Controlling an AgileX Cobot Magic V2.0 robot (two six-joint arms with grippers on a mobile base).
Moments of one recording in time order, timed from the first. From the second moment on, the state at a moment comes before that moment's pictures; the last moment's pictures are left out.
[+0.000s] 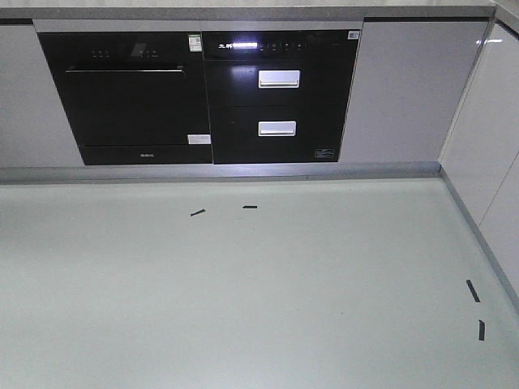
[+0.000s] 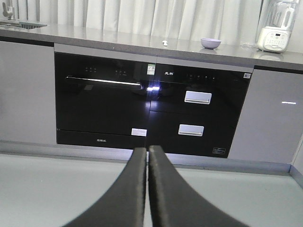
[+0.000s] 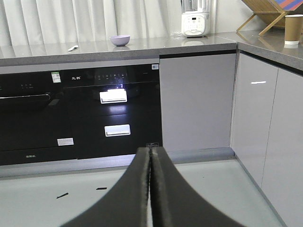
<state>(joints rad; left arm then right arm) -0.01 -0.01 0.03 -0.08 0.13 0.00 -0.04 -0.01 0.03 -0.20 0.12 0.27</state>
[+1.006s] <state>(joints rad) -0.01 -0.01 0.03 -0.08 0.13 0.00 -0.04 -0.01 0.03 -0.20 0.12 0.27</state>
